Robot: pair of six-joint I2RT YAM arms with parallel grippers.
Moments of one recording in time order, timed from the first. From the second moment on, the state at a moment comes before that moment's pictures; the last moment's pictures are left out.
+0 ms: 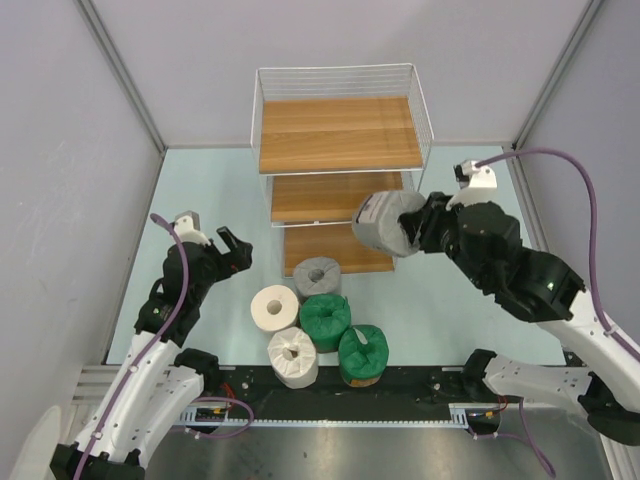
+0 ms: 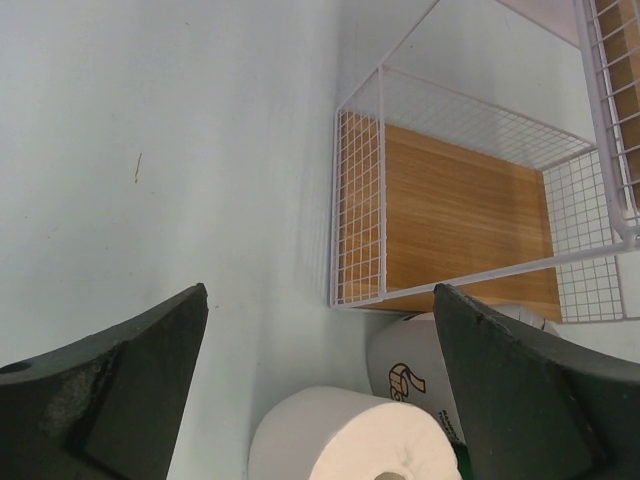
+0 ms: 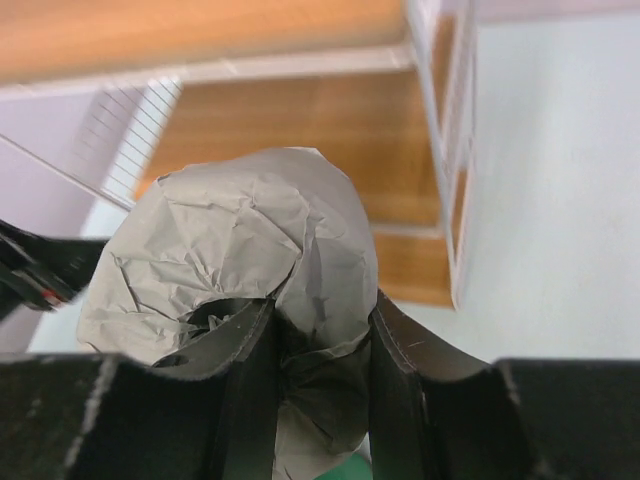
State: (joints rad) left arm -0.27 0.61 0.59 -0.39 -0.14 -0.55; right arm 0.92 0.92 1.33 -0.75 0.51 0.54
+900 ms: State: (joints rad) left arm -0.27 0.57 0.59 -0.44 -0.13 -0.57; right arm 0.90 1.35 2.05 -0.61 0.54 0.19
